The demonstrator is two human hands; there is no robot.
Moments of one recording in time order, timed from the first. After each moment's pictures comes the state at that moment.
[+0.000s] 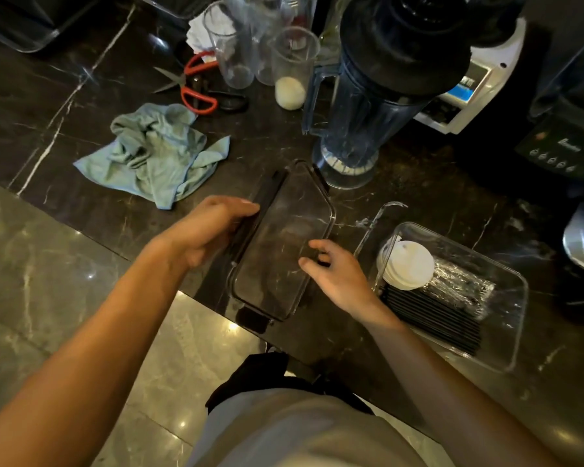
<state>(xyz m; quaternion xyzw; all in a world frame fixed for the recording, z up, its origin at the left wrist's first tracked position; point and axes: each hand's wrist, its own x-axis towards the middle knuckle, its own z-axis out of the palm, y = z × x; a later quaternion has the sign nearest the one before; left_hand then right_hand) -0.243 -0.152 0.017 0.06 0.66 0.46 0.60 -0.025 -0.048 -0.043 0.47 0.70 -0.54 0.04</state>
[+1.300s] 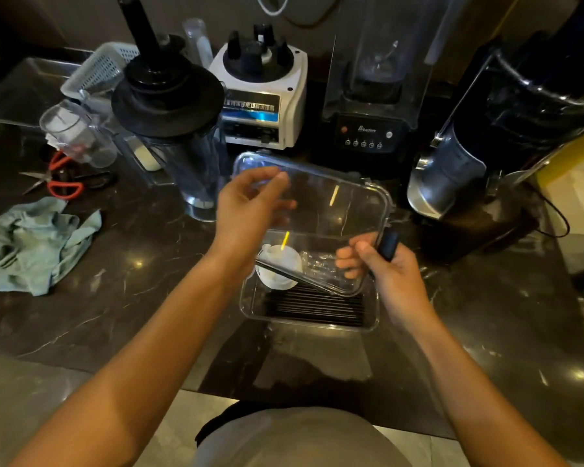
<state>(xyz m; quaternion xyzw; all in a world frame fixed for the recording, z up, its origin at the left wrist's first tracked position) 0.009 0.006 0.110 0.26 0.61 0.61 0.42 0.227 0.039 0.037 0.46 0.52 -0.61 -0.38</state>
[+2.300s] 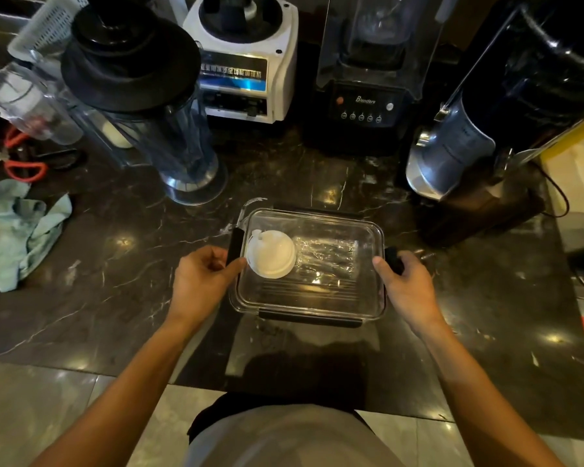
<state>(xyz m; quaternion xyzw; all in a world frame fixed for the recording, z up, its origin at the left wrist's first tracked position) -0.037 -0.066 -0.014 0.34 0.78 0.37 0.37 0.279 0.049 -0.028 0.66 0.56 -0.45 -0.22</state>
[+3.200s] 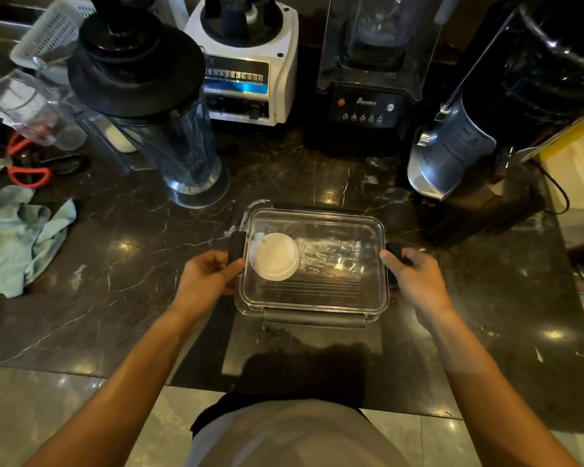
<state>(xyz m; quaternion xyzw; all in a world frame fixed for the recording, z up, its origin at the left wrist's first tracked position) -0.049 -0.064 -0.020 0.22 0.70 0.44 0.52 0.272 0.054 -0.012 0.66 0.46 -0.53 -0.25</state>
